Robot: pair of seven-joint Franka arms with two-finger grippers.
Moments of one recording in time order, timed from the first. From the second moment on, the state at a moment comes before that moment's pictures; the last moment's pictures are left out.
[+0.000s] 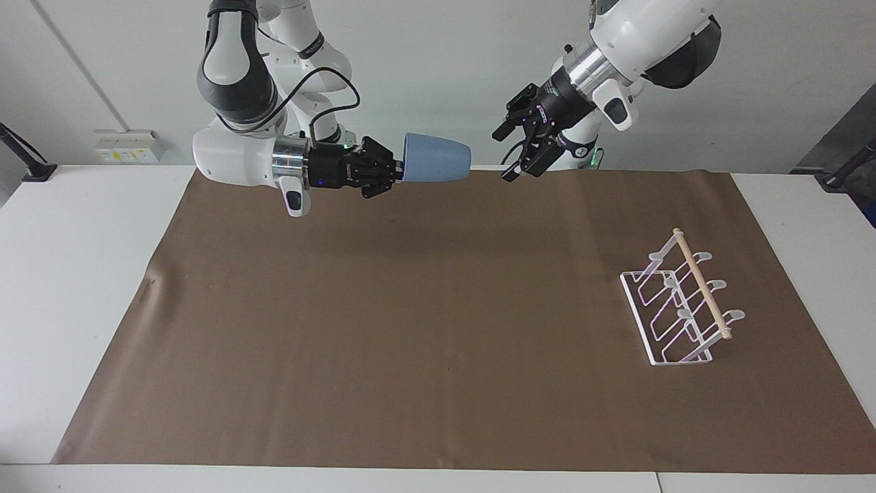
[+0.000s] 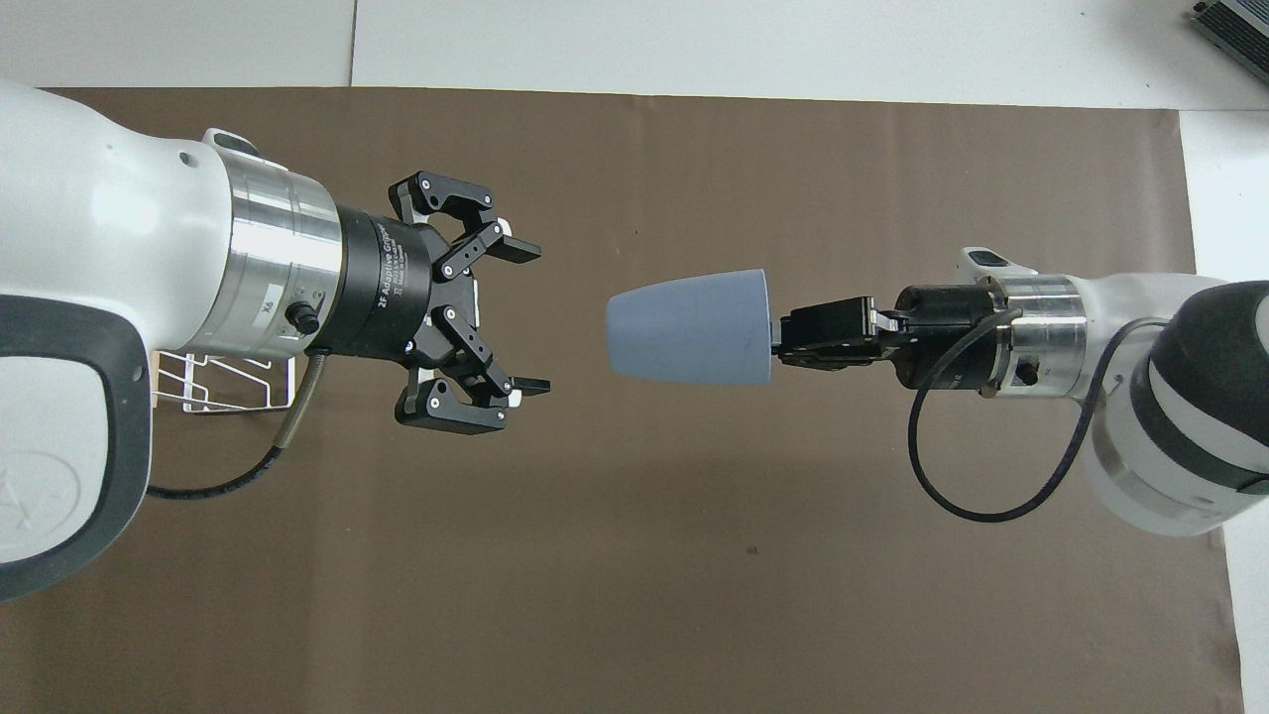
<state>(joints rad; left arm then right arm) -0.22 0.03 -0.22 -1.52 -0.58 1.81 -2.00 0.02 -0.01 0.09 -2.04 1.53 1.74 -0.41</state>
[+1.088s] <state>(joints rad) -0.34 0.04 -0.23 -1.57 -0.58 1.93 -2.18 0.03 -0.01 0.09 -2.05 1.53 1.75 -0.41</state>
